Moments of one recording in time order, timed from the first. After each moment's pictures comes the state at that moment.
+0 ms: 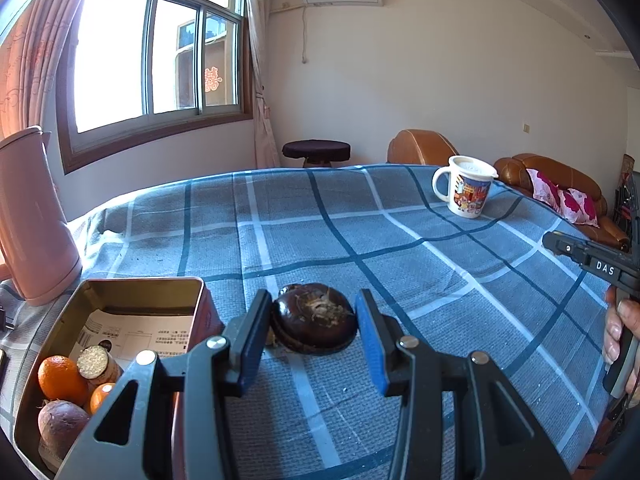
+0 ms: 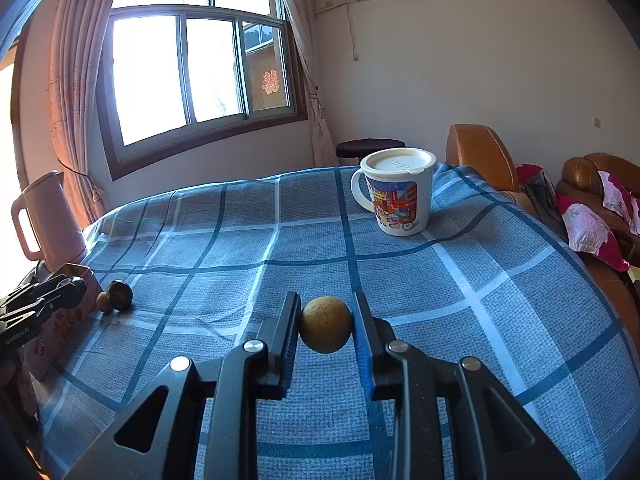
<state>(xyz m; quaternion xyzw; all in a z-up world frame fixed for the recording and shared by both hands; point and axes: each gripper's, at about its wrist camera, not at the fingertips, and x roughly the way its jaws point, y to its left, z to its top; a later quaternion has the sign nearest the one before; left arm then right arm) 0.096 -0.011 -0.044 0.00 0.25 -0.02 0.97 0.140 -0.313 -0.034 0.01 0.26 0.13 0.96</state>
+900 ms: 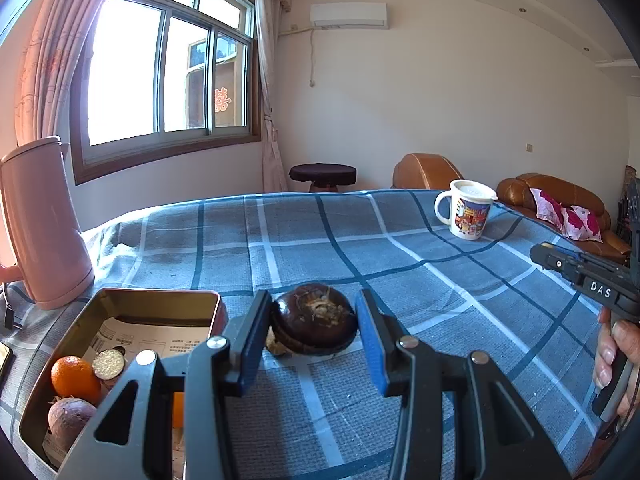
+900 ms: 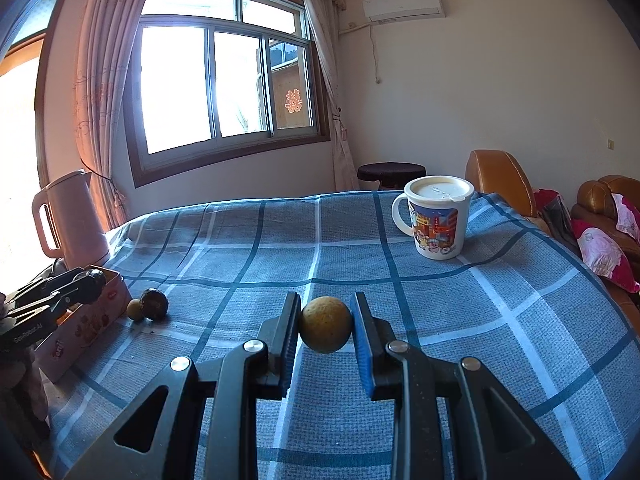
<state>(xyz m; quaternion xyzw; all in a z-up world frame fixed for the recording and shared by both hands) 0.079 -0.007 -0.037 -0.01 0.20 -0.01 0.98 0.121 -0.275 -0.027 0.00 0.22 0.17 0.96</state>
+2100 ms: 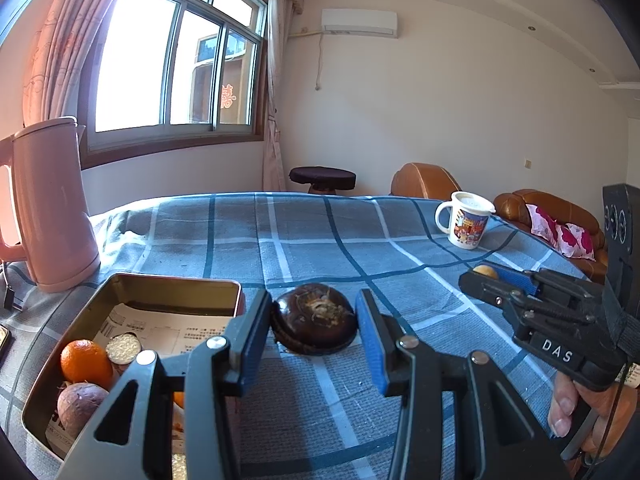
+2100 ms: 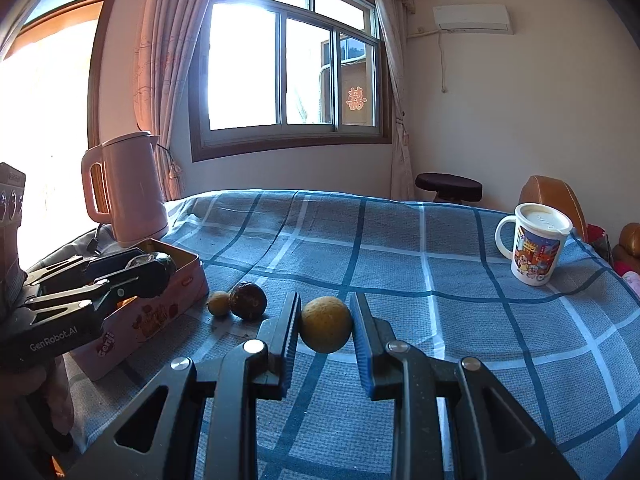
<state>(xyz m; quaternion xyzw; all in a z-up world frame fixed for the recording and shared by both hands) 0.063 0.016 -0.037 -0.04 0.20 -0.02 0.98 0.102 -0.164 -0.031 -0.06 0.21 0.26 0.94</state>
